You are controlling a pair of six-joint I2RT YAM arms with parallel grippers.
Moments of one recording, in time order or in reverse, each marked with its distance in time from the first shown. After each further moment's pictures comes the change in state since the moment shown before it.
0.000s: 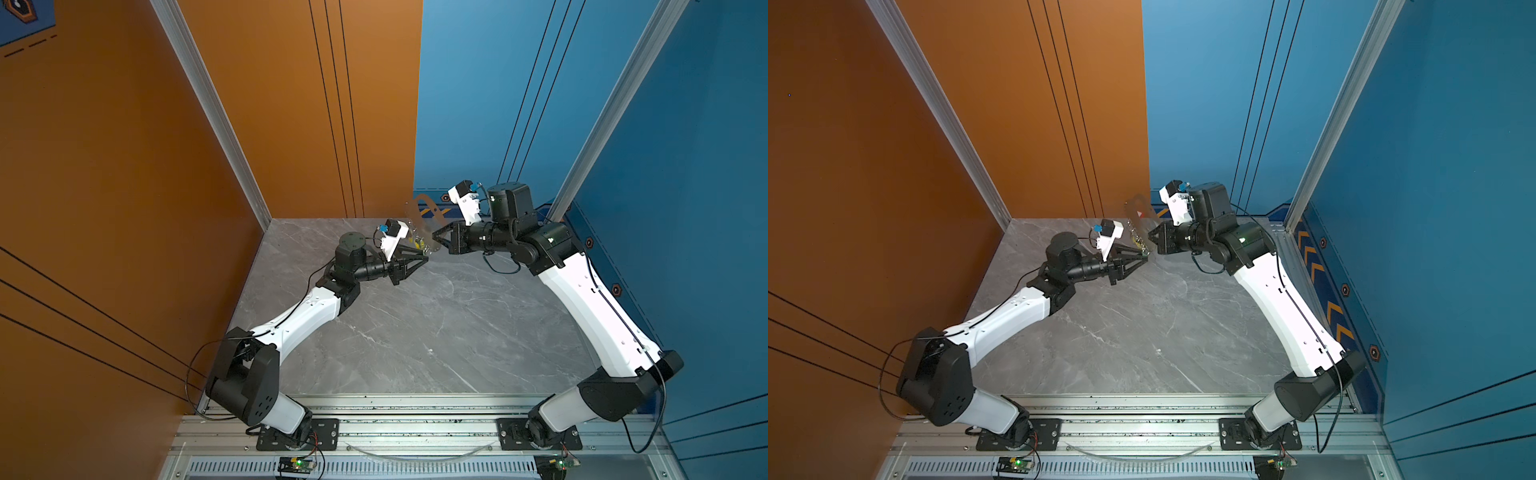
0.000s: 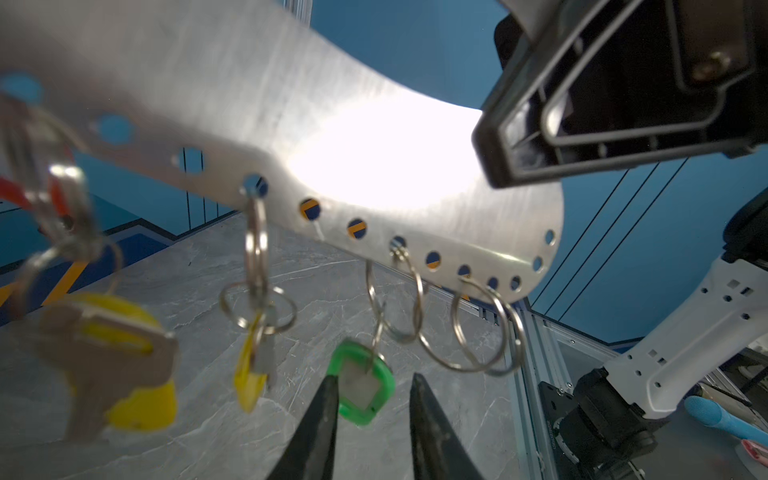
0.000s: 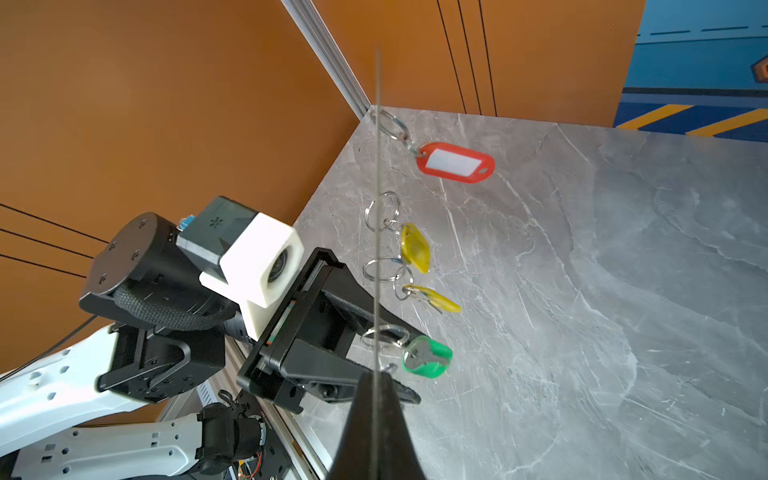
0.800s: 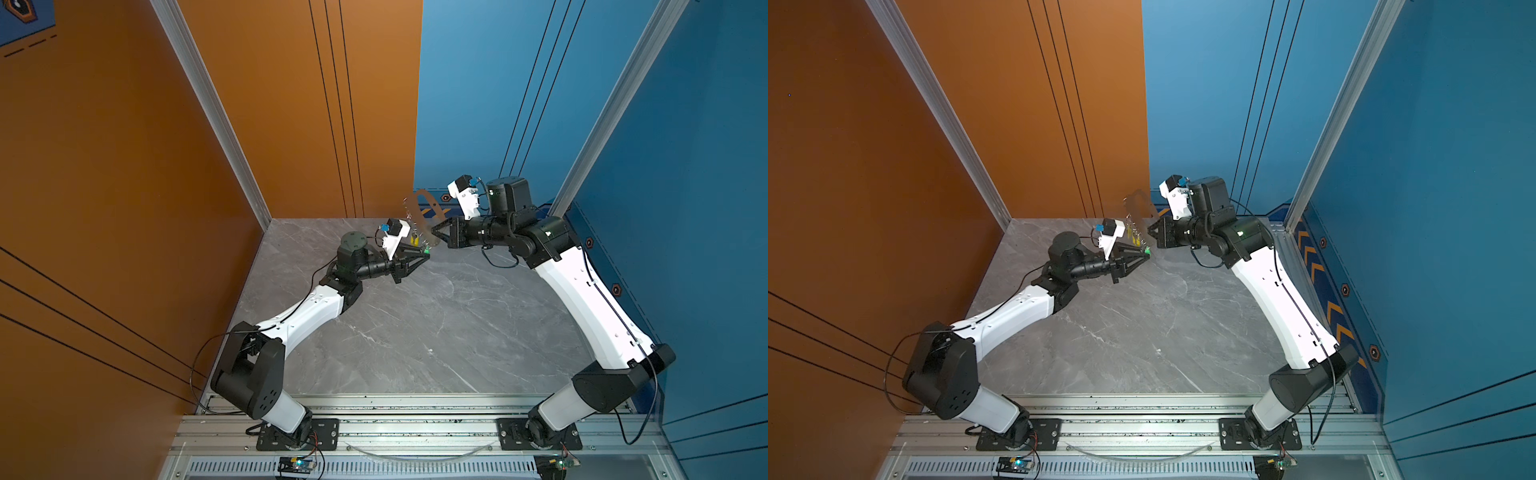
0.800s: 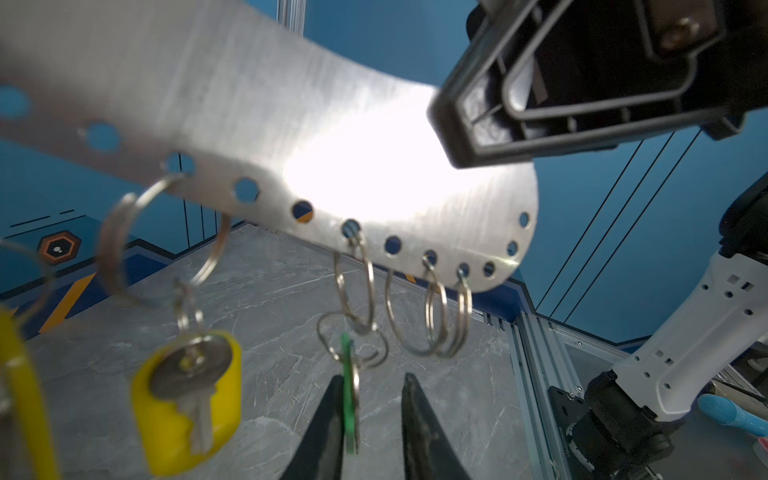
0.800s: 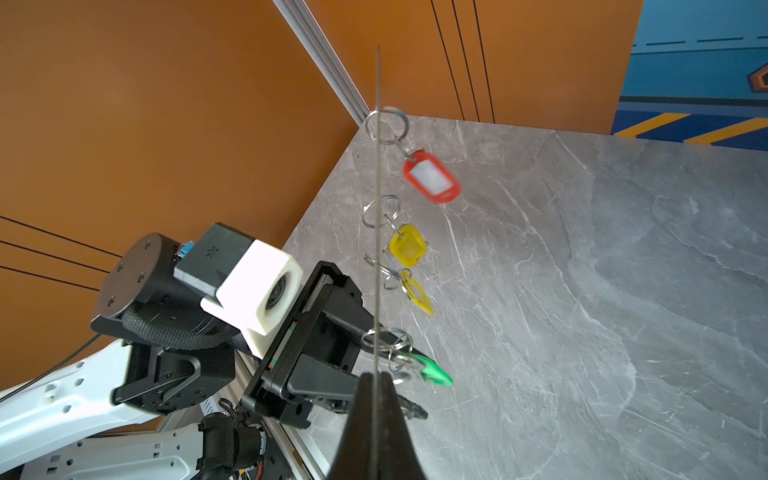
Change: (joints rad) left arm 0.000 0.045 0.016 0.068 0.008 0.000; right arm -0.021 0.045 0.061 -0.014 -0.015 0.000
